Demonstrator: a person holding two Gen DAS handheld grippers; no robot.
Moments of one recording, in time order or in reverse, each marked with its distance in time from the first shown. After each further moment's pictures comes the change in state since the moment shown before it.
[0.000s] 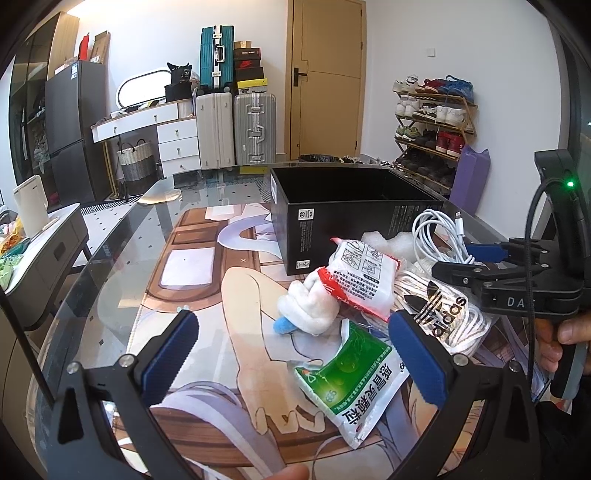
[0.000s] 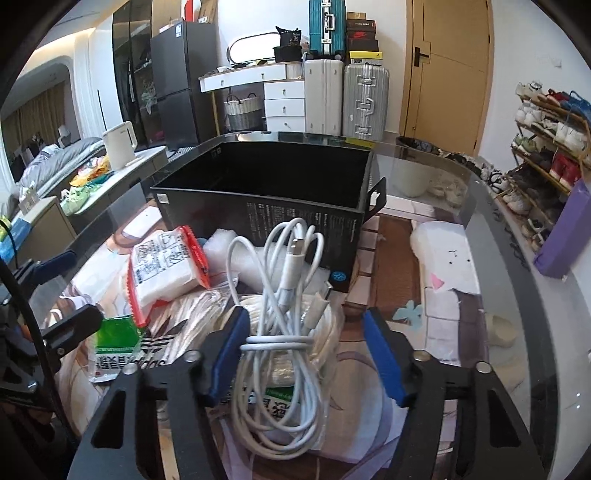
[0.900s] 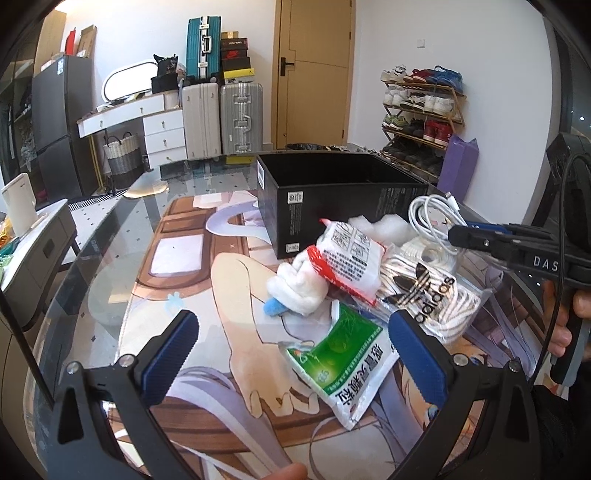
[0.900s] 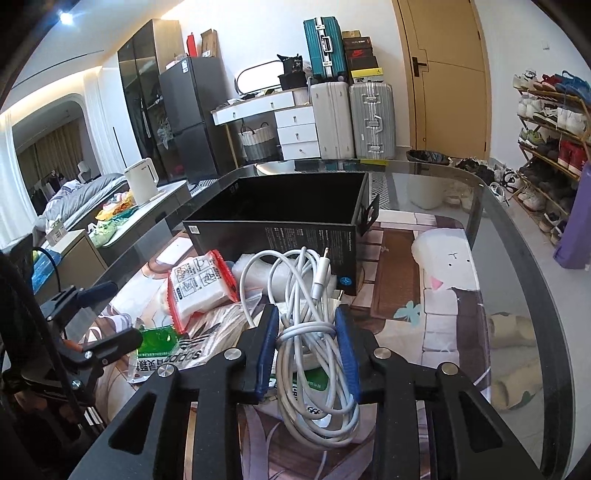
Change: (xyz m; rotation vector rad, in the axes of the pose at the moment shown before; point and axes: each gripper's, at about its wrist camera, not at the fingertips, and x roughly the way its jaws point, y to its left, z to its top) left arm -0.003 0.002 -0.006 0.021 0.053 -0.062; right arm -0.038 -0.015 -0.016 0.071 -0.112 0.113
